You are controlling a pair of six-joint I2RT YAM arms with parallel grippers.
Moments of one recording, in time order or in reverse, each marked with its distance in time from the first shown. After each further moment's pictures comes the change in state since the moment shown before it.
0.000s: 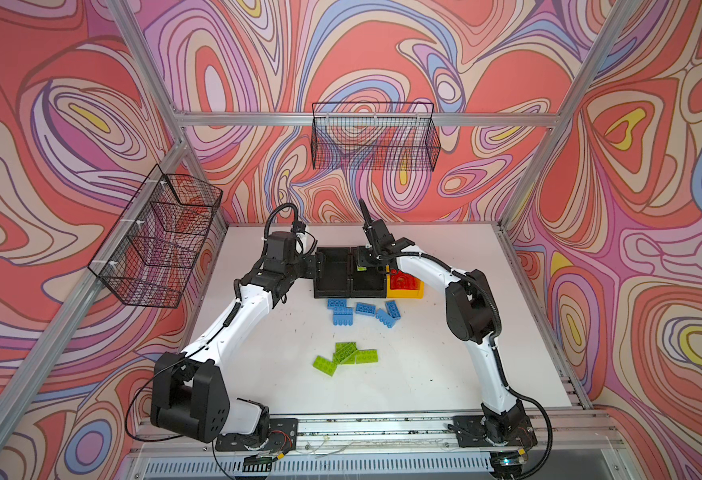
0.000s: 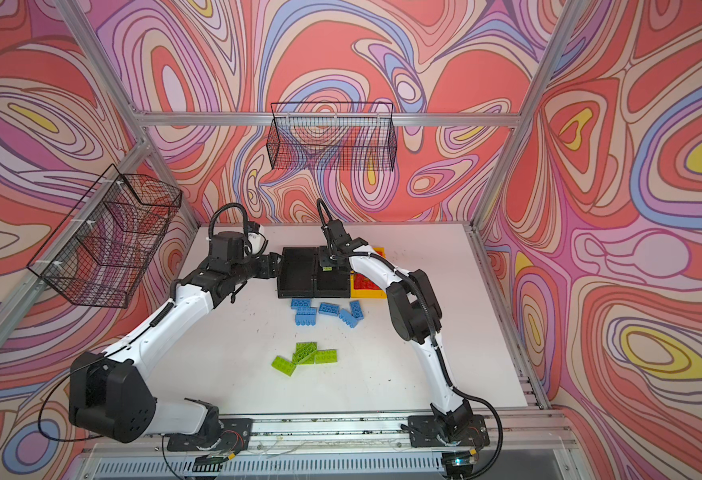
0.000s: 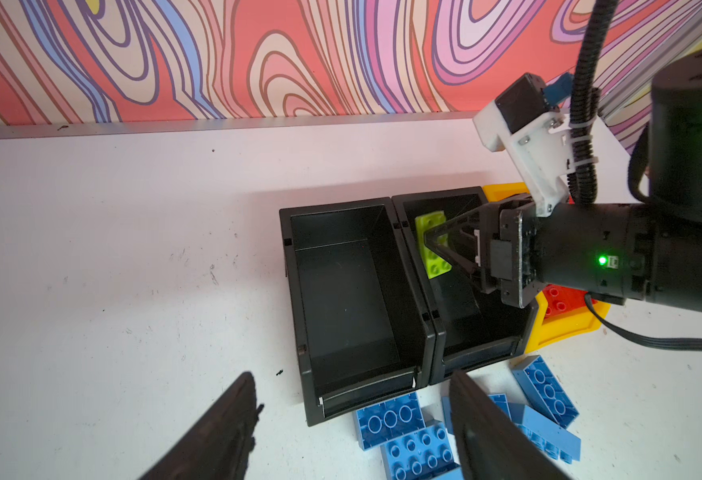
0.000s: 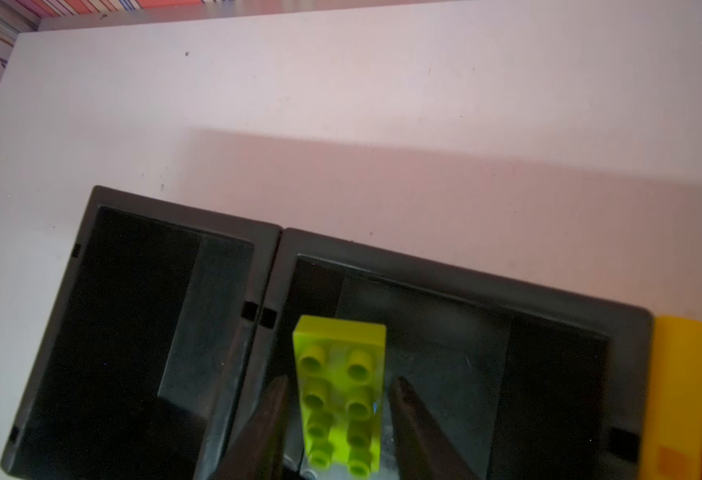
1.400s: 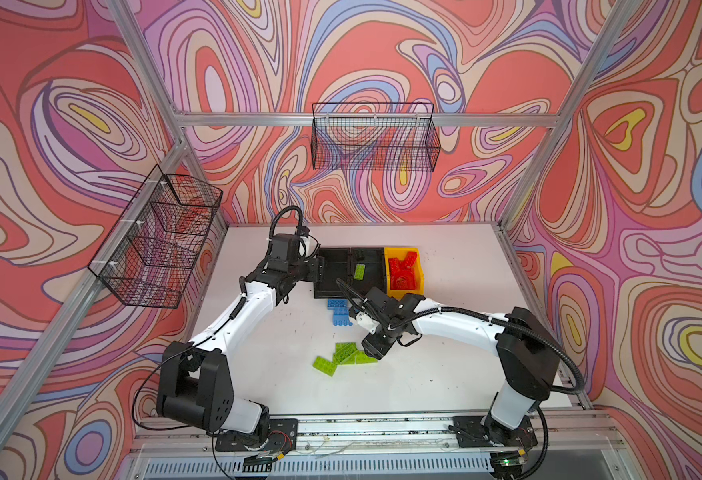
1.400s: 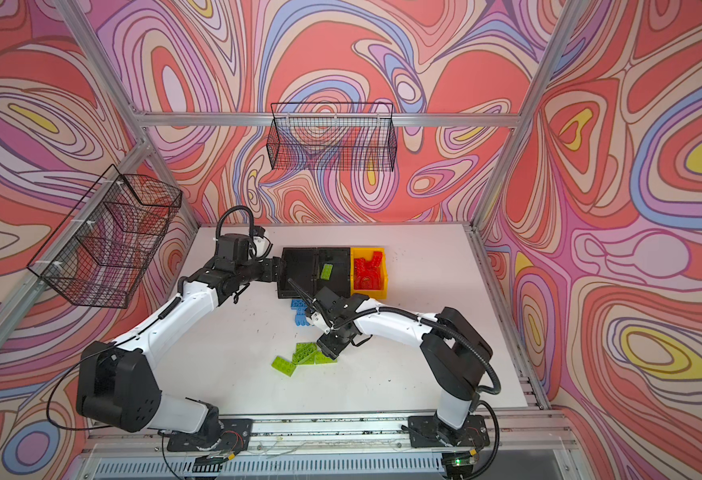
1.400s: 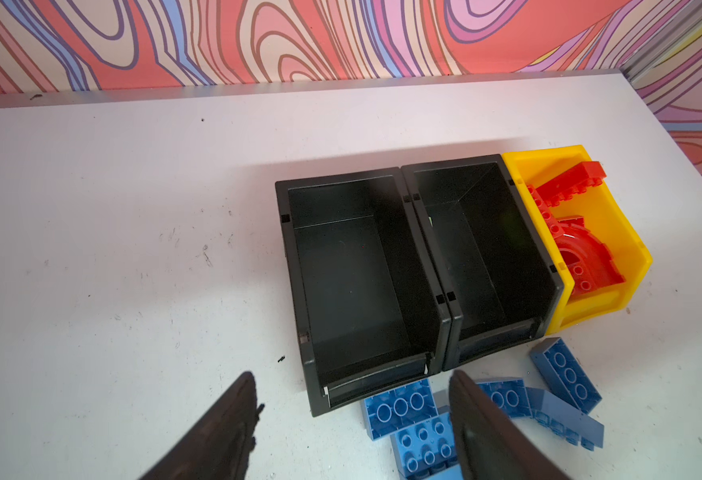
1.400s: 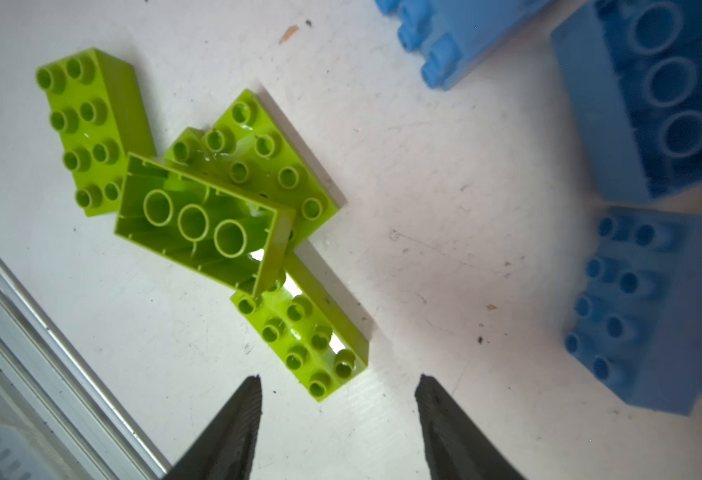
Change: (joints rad) left arm 0.001 0.054 0.000 -0.019 0.005 0.027; right arm 0.352 -0.526 -0.751 -0.256 -0.114 -0.404
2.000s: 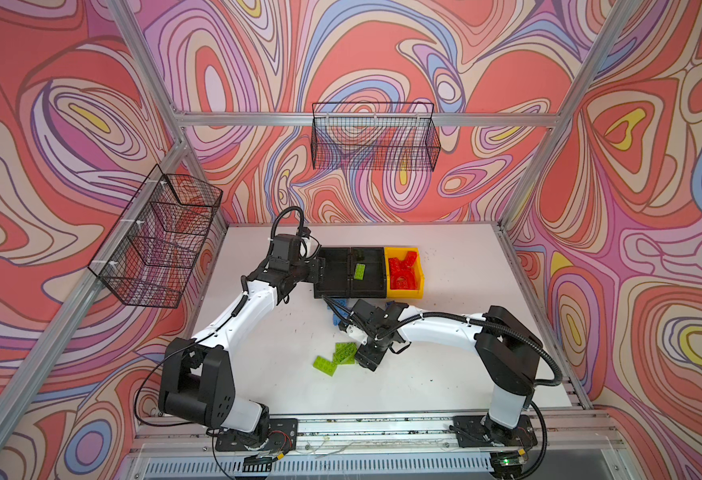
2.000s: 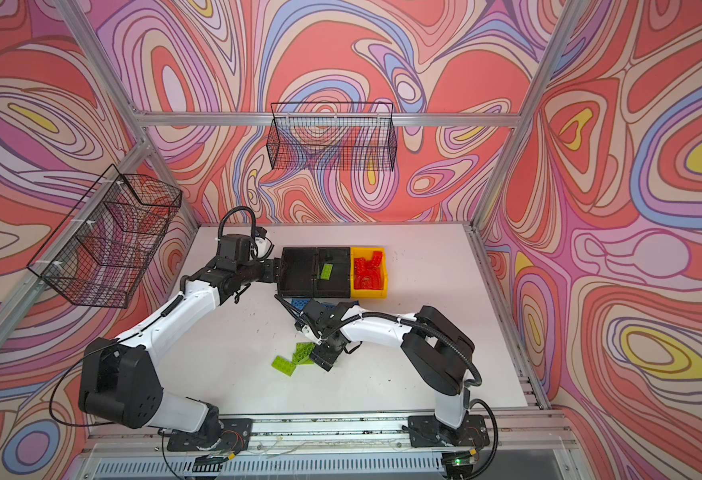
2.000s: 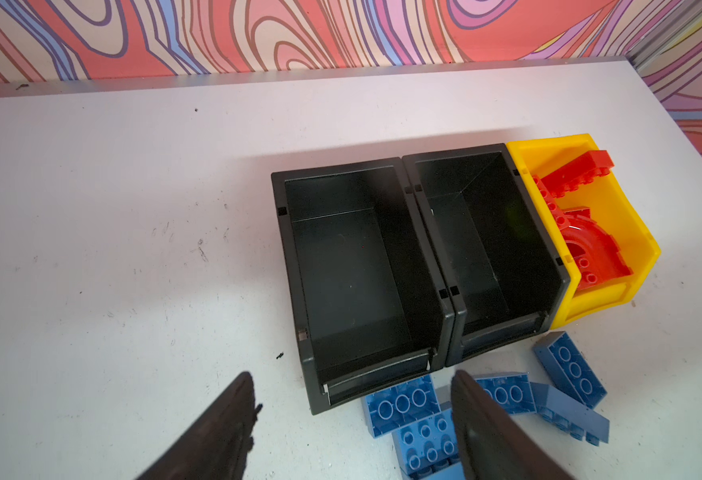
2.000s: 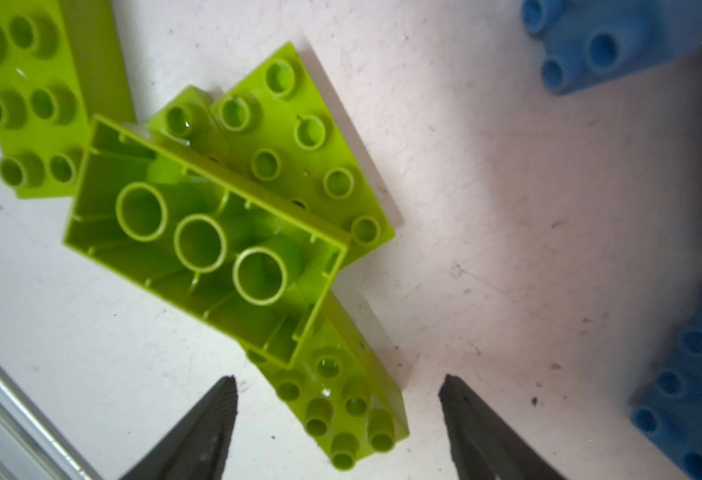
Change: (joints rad) left arm 0.000 0.017 0.000 -0.003 0.007 0.007; right arm 0.073 0.071 0.009 0.030 0.087 -0.051
